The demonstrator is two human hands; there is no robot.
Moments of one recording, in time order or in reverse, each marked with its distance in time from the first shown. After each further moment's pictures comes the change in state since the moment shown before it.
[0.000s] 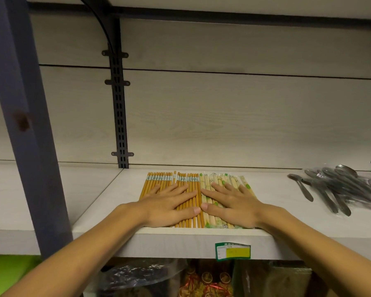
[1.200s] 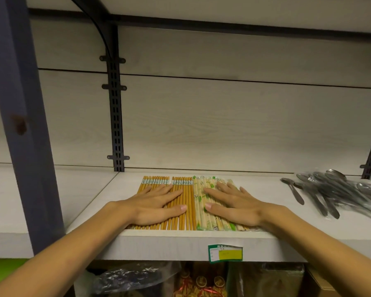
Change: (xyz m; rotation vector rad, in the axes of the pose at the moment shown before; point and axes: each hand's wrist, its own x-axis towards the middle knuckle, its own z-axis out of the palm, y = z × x) left_hand -0.002 -0.015 -0.007 -0.035 0.001 -0.025; right_hand -0.008 0.020 -0.012 0.034 -0.012 -0.023
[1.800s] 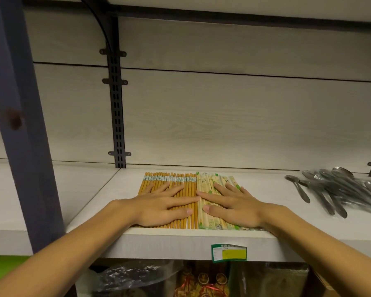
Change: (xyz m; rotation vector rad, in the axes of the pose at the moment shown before) left_hand 0.002 0.007 0.004 0.071 -0.022 0.086; right_hand 0.006 -0.010 0.007 -0.060 -0.030 0.002
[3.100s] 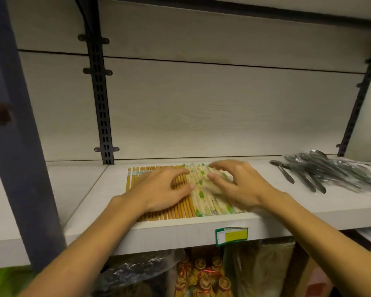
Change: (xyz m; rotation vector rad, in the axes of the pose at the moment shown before) left_hand -0.008 0.014 -0.018 -0.196 0.416 -0.001; right_hand -0.025 -0.013 -0.014 0.142 0.604 -0.037
